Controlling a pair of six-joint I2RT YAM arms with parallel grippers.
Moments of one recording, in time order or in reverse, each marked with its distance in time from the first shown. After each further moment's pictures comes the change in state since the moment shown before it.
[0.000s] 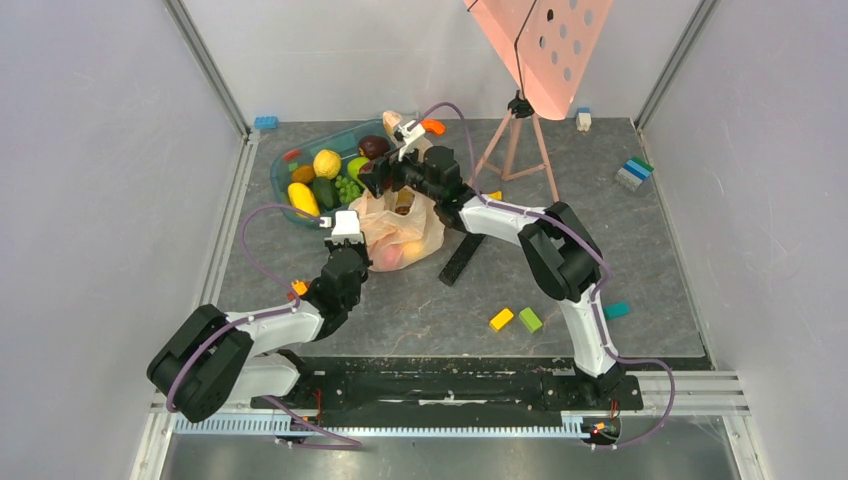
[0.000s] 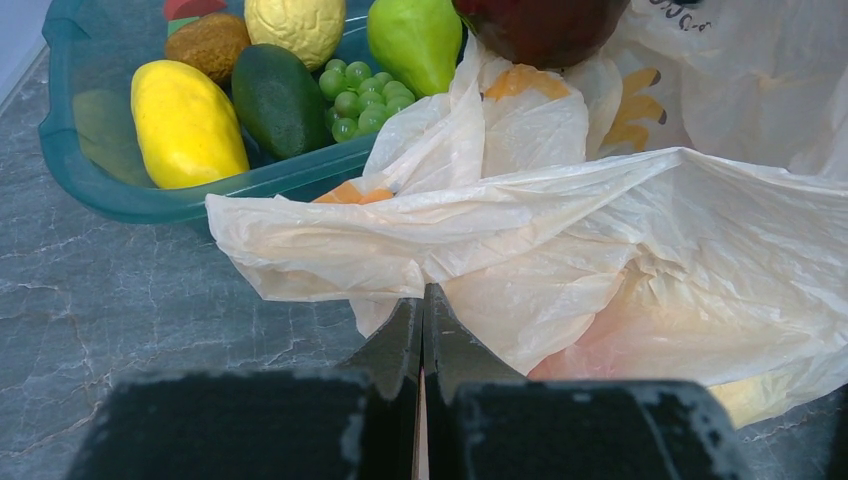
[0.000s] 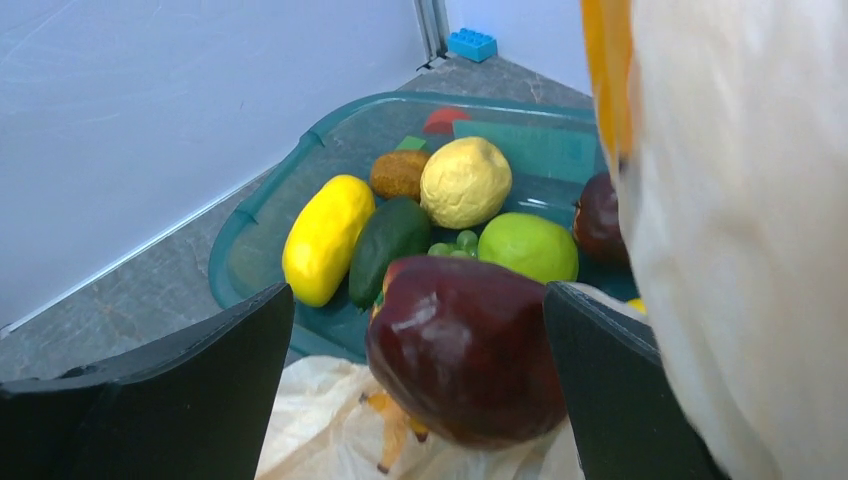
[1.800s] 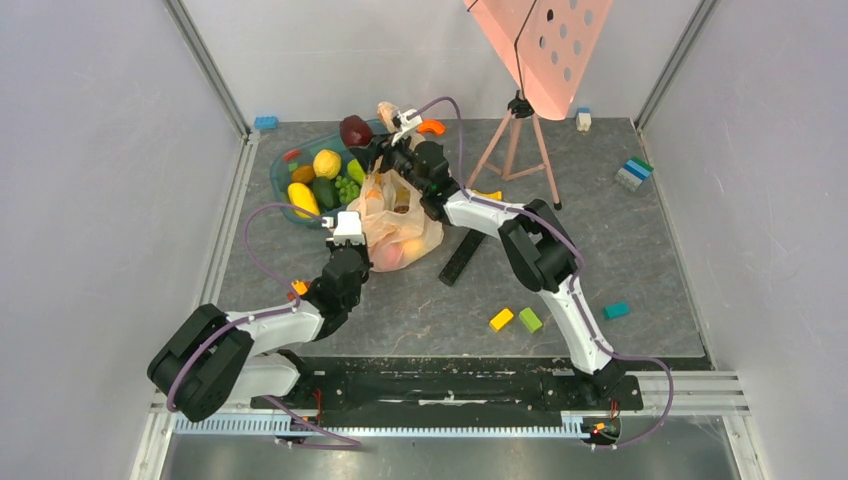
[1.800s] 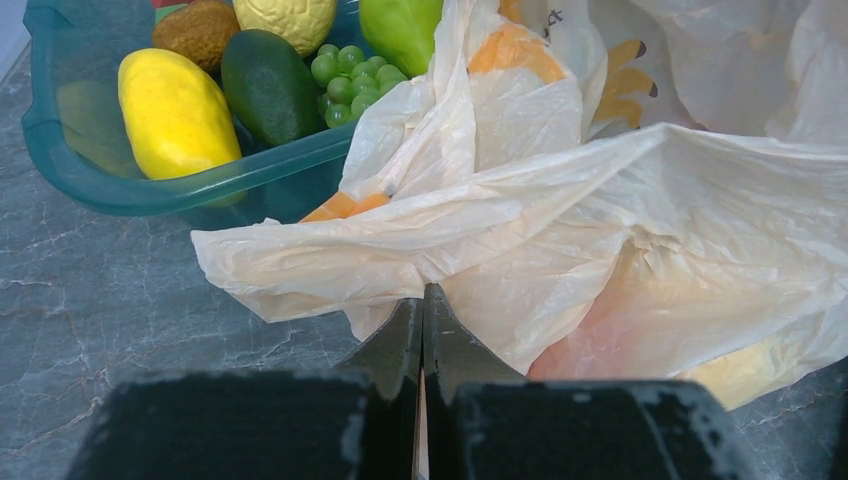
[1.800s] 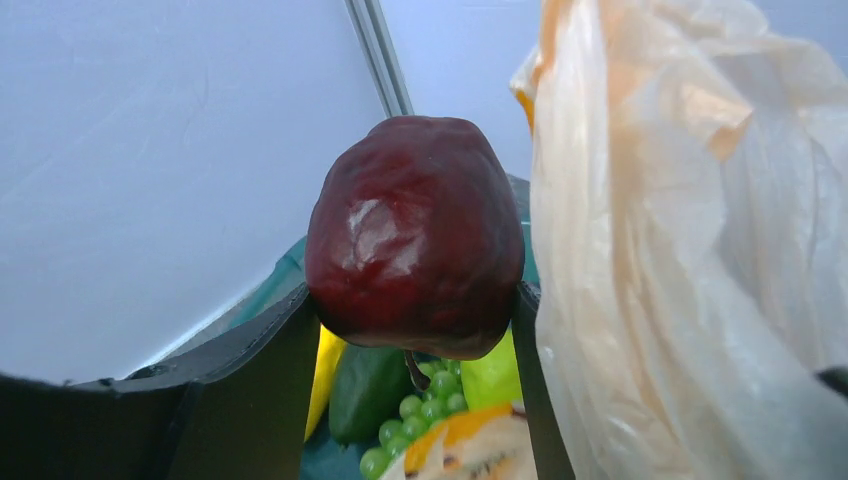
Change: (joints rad) left arm 0.000 0.004 0.000 -0.026 0.012 -0.001; right arm 0.015 0.165 0.215 0.106 0.124 0.045
